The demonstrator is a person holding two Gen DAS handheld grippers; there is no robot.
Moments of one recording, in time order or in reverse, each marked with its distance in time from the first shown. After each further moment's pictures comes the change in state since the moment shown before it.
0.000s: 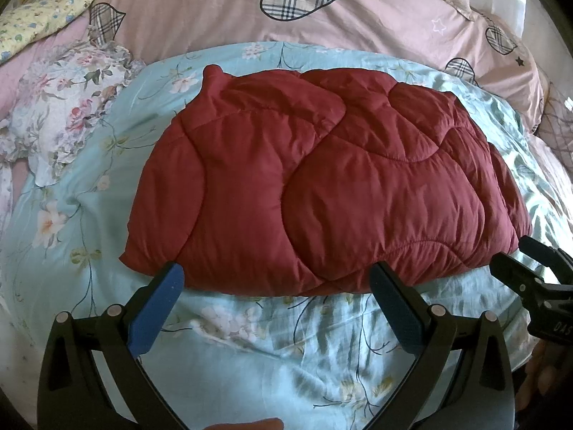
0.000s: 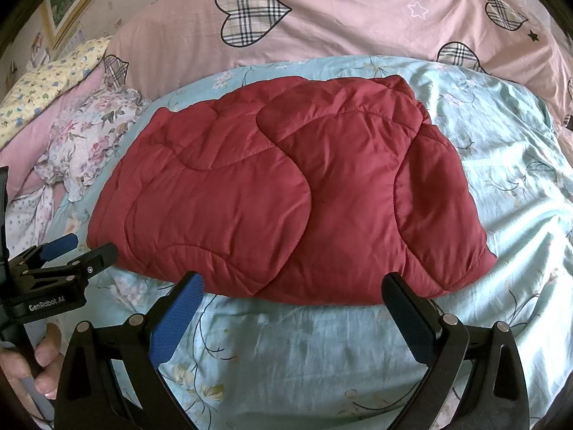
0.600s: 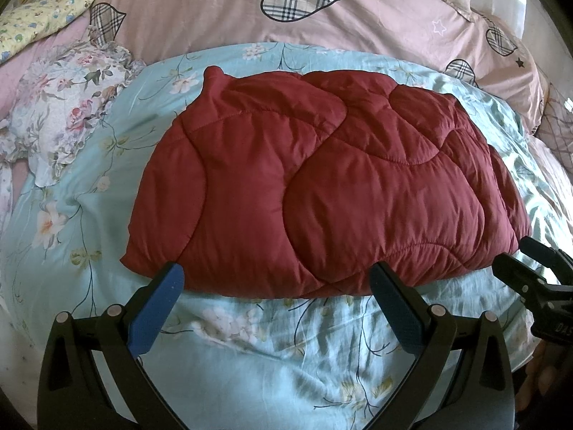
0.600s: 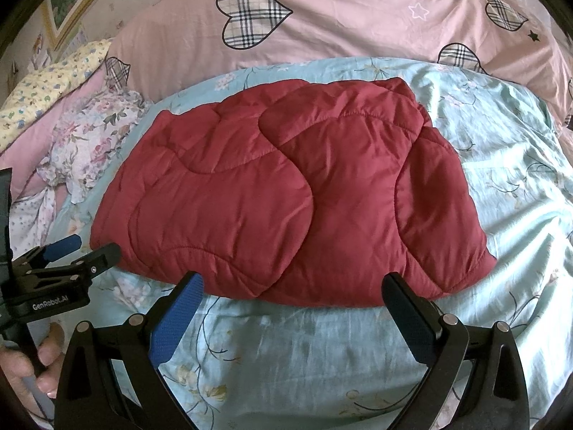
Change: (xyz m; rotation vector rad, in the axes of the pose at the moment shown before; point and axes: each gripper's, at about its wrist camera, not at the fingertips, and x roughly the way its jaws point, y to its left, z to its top) left arm -0.001 0.001 0.001 0.000 -0.003 0.000; right arm -0.003 0.000 0.002 0.001 -0.006 0.011
